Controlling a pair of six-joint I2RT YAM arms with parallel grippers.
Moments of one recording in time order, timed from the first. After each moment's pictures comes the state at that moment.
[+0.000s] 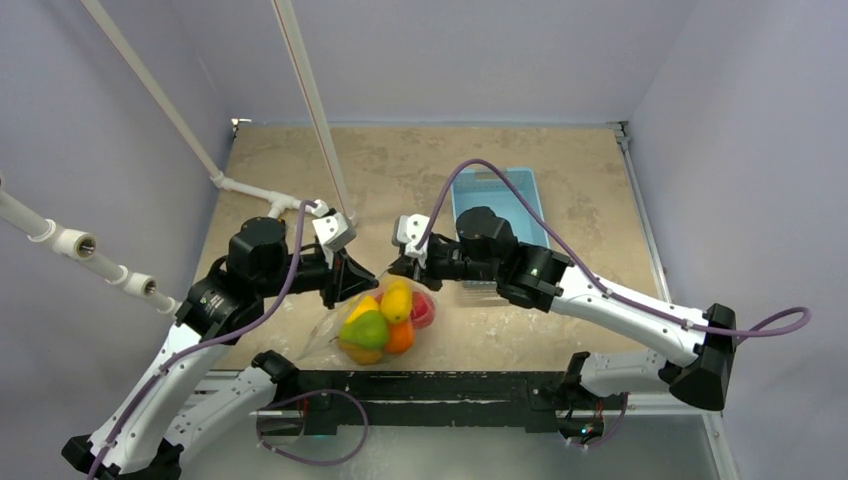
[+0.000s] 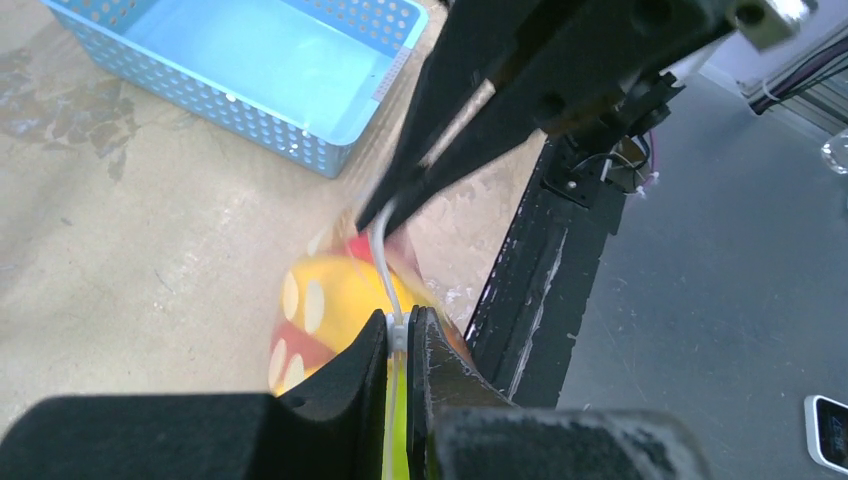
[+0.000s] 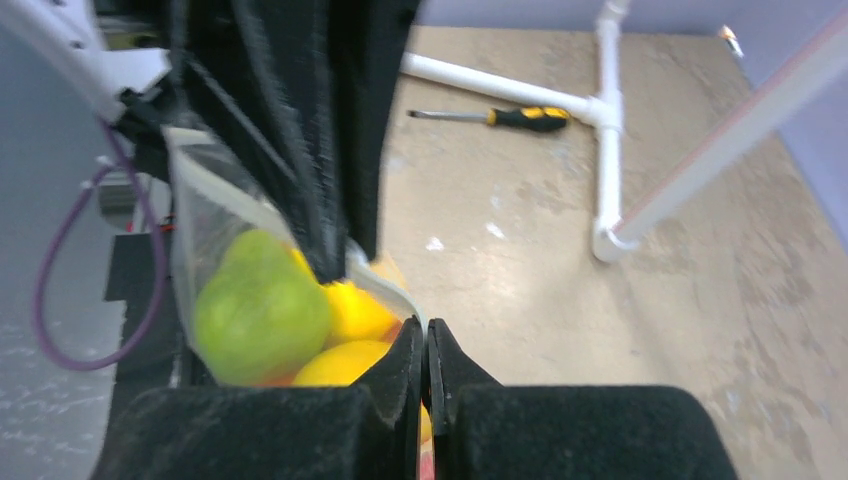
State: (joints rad) left arm -0.57 0.71 0.98 -0.67 0.61 -0.04; right arm 1.06 1.24 1.14 -0.22 -0.30 -0.27
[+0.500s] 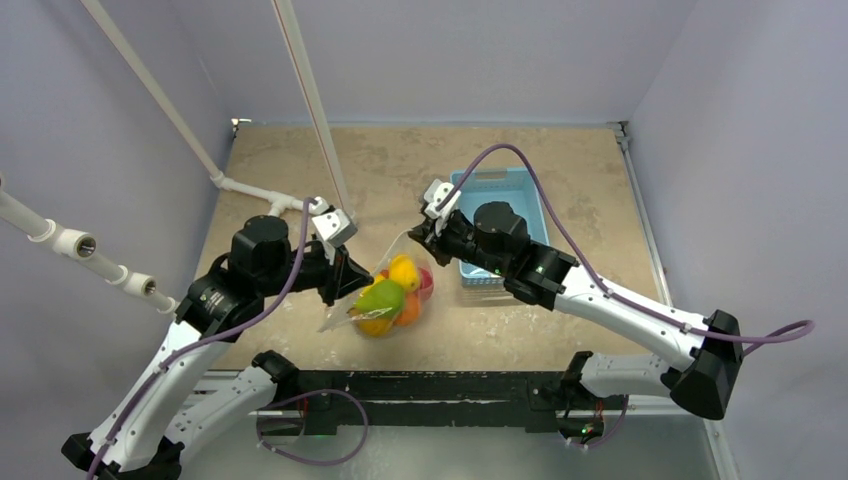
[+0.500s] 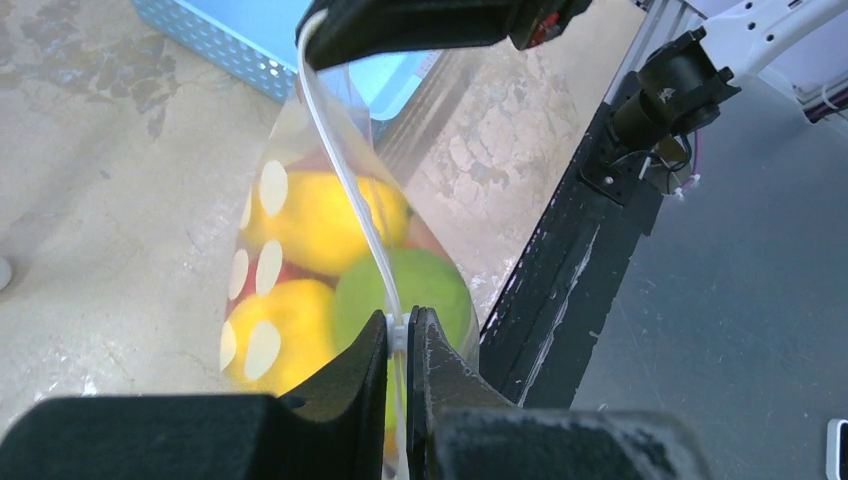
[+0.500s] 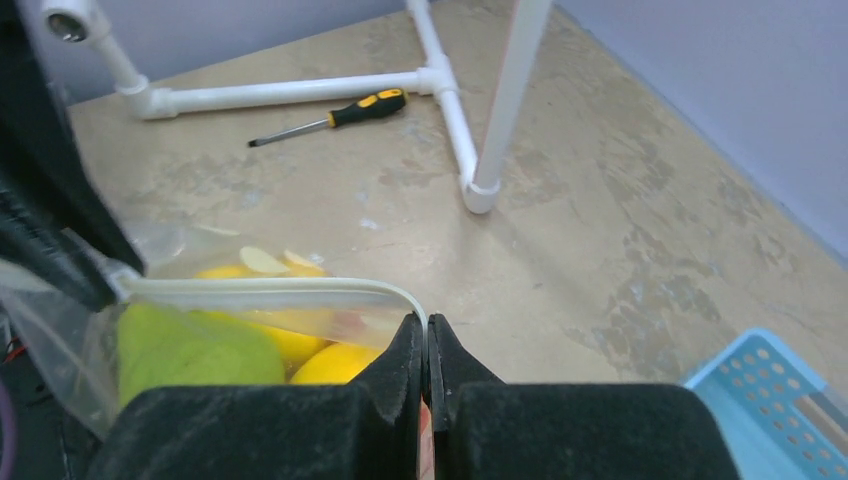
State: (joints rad) left arm -0.57 0.73 1.00 -0.71 0.52 -0.04; right arm 0.95 1.19 1.03 -0.06 -0.05 -0.11
